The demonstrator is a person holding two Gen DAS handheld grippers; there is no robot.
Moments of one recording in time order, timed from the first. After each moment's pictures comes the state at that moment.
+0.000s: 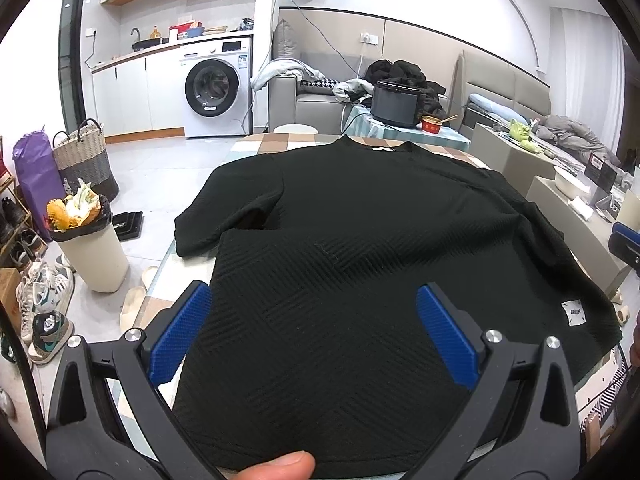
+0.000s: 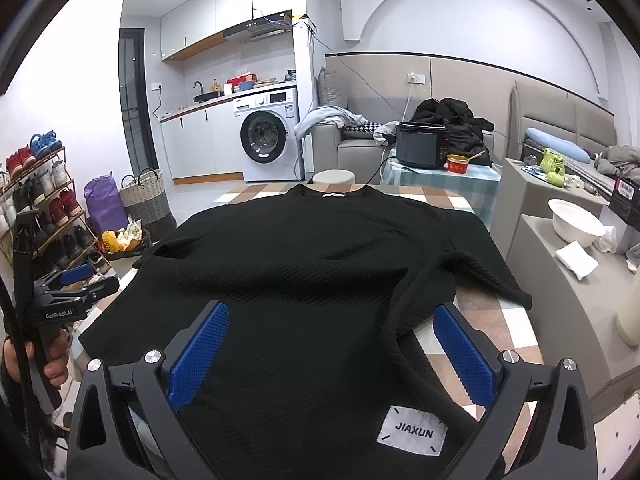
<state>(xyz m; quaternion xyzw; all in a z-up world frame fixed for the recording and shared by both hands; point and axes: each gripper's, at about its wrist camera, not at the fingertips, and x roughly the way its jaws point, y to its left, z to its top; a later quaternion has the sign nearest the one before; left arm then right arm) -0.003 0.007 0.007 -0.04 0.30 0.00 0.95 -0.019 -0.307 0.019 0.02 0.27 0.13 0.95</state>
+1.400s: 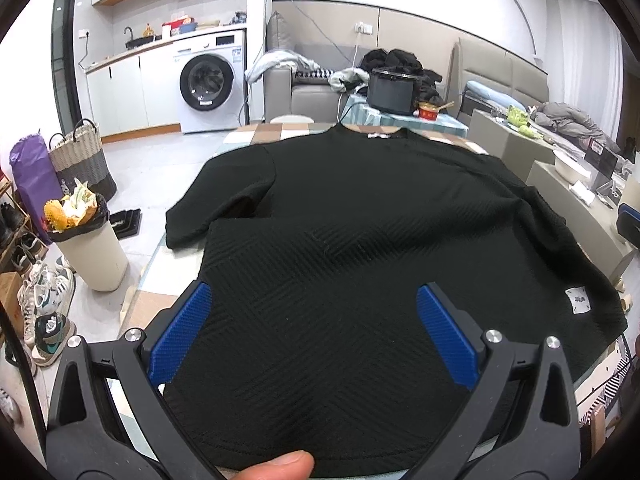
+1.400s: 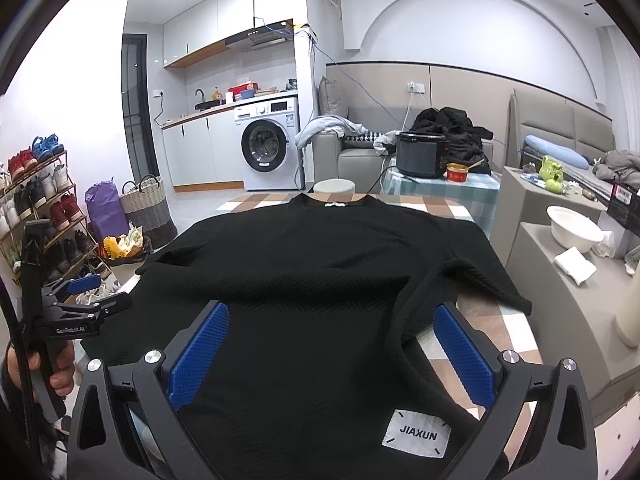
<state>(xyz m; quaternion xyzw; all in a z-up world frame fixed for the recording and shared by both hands) 0.004 -0.002 -0.005 -0.02 0.32 -0.01 0.95 -0.029 -0.305 0.018 0.02 0.26 0.13 0.96</state>
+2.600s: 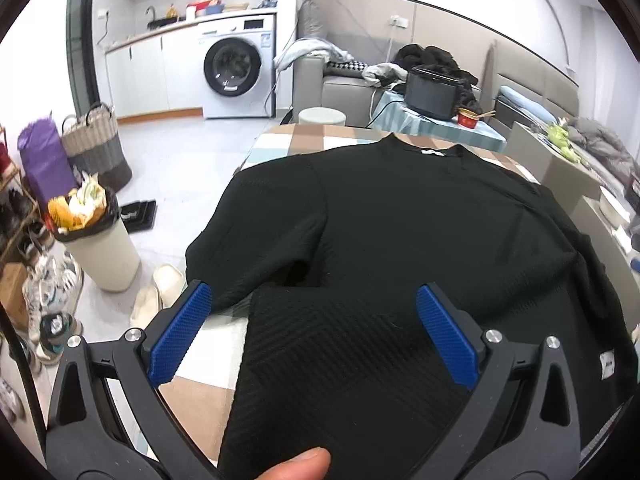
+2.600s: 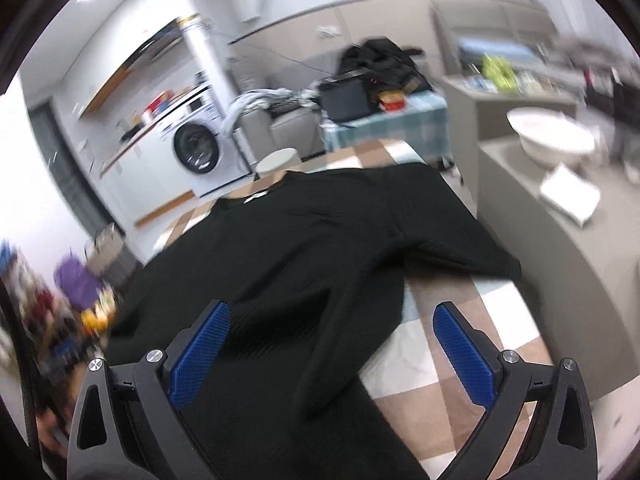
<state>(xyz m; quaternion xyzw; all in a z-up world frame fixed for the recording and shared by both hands) 0.135 0.080 -0.006 -0.05 0.34 0.04 0.94 0.107 -0.409 -0.008 0.24 0.36 0.04 0.90</state>
